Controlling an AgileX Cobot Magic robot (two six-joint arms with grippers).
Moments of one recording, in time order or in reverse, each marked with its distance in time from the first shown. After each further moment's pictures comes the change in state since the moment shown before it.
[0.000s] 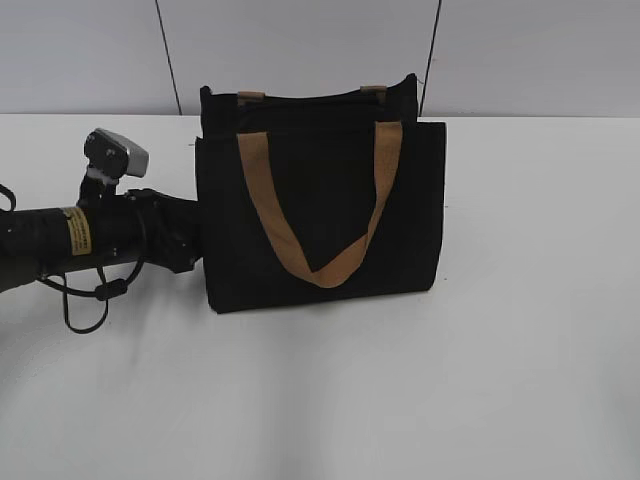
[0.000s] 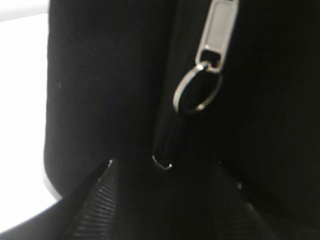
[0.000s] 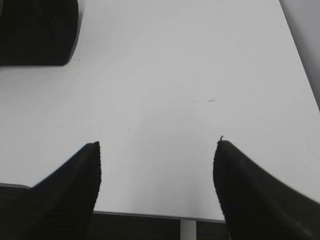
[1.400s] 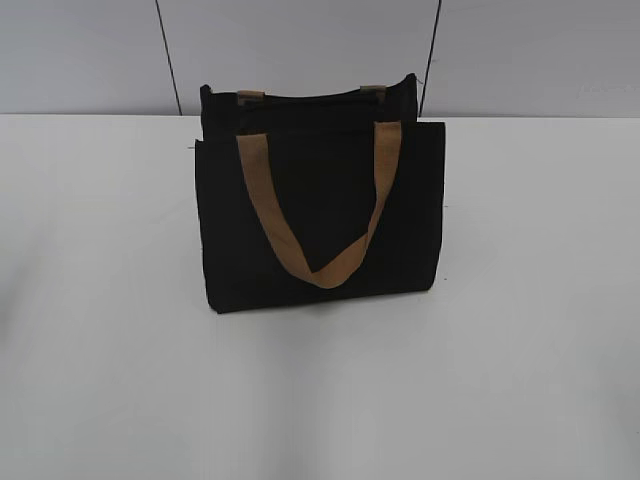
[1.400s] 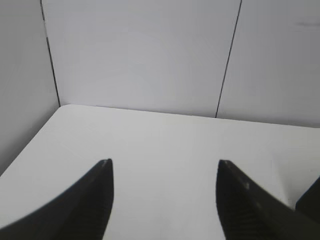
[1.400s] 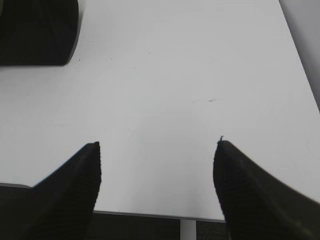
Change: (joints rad) left arm 0.198 -1.270 0.478 -1.087 0.695 0.593; right arm 0.000 0.000 0.000 0.000 0.000 -0.001
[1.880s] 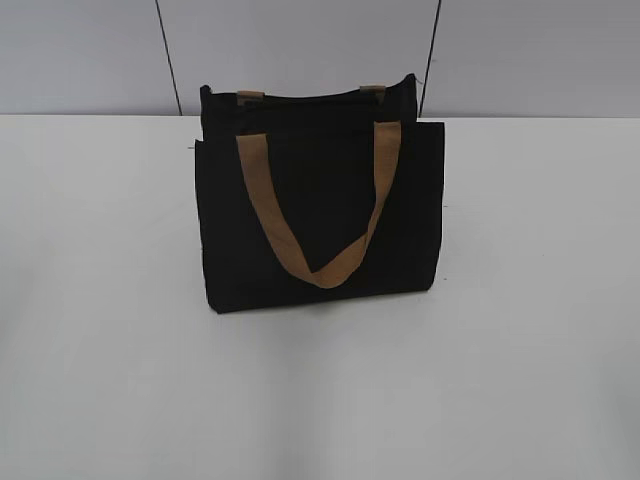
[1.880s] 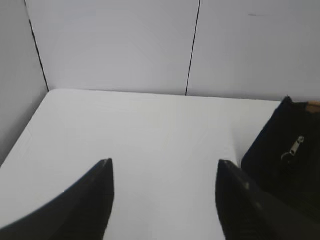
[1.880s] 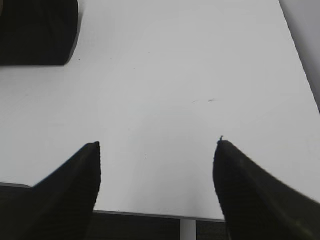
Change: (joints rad) left arm 0.019 -0.400 -0.313 0.075 0.841 -0.073; right arm 0.000 0.000 0.000 0.000 0.000 0.000
